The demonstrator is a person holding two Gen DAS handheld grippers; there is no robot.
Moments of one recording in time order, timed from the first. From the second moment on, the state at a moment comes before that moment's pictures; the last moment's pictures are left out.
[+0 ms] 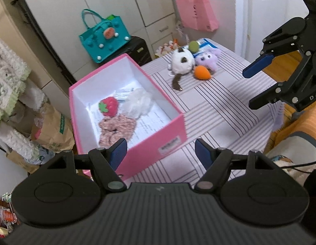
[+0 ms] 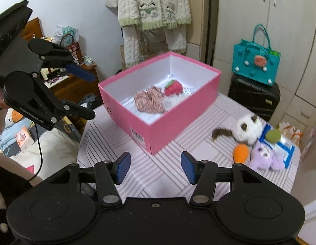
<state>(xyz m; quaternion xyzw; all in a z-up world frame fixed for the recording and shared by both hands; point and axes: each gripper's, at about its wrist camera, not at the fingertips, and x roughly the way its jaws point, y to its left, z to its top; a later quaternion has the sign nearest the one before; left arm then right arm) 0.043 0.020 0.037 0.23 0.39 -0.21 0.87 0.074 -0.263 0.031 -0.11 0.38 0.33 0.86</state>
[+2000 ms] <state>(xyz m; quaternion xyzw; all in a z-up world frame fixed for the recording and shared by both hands) 0.175 -0.144 -0.083 0.08 0.31 -0.23 0.92 0.187 -0.426 -0.064 -0.01 0.29 0.19 0.94</state>
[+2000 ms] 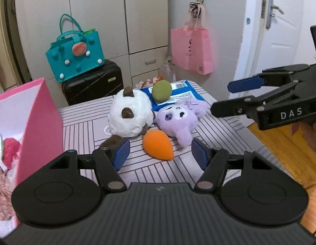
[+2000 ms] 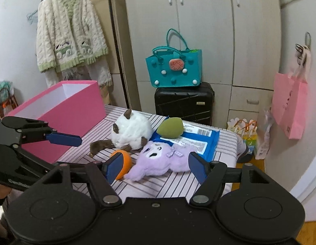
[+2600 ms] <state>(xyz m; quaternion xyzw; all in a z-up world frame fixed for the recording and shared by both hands) 0.212 -0.148 -0.118 0.01 0.35 -0.20 0.91 0.257 -0.409 -0.085 -0.02 0.25 0.21 0.95</state>
